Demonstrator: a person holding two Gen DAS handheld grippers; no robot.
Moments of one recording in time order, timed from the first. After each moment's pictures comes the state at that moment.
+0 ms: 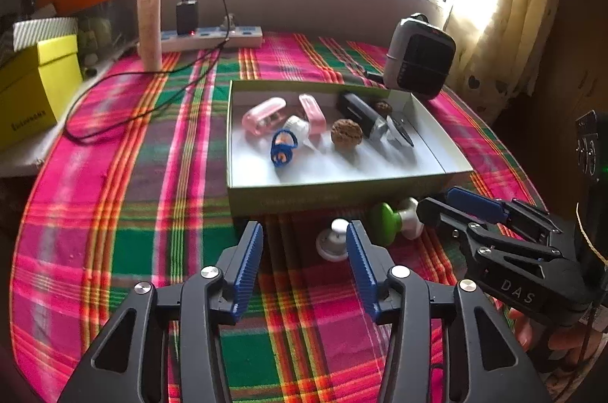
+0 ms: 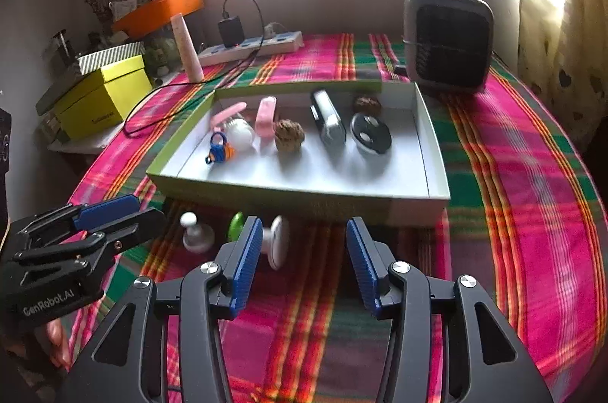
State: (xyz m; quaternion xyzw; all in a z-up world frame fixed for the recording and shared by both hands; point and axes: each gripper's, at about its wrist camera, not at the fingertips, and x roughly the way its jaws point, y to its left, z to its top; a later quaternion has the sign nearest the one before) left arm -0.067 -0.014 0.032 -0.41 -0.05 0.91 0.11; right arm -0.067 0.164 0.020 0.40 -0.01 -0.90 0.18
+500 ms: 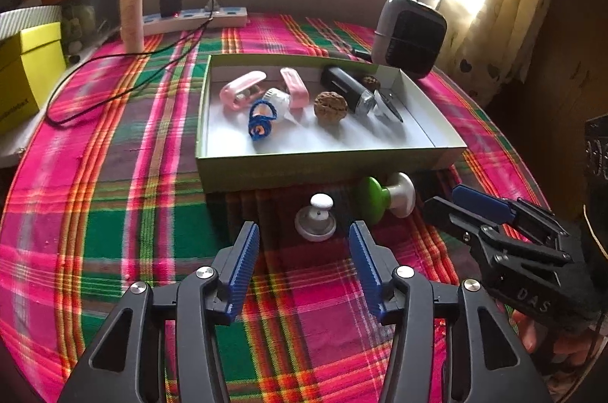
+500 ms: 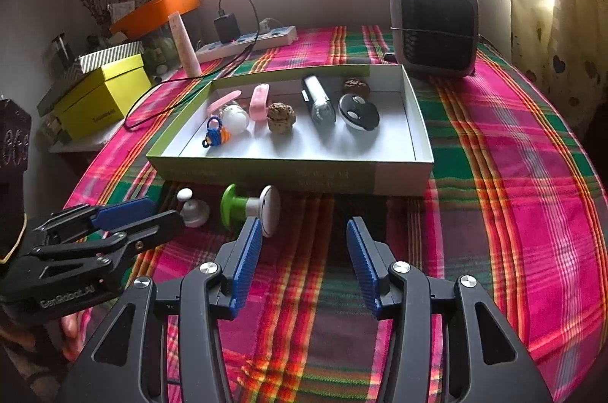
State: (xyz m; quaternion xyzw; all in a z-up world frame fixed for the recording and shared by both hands) left arm -0.070 0.001 0.019 -0.43 -0.05 0.89 0.13; right arm -0.054 0.176 0.015 0.40 -0.02 -0.90 0.17
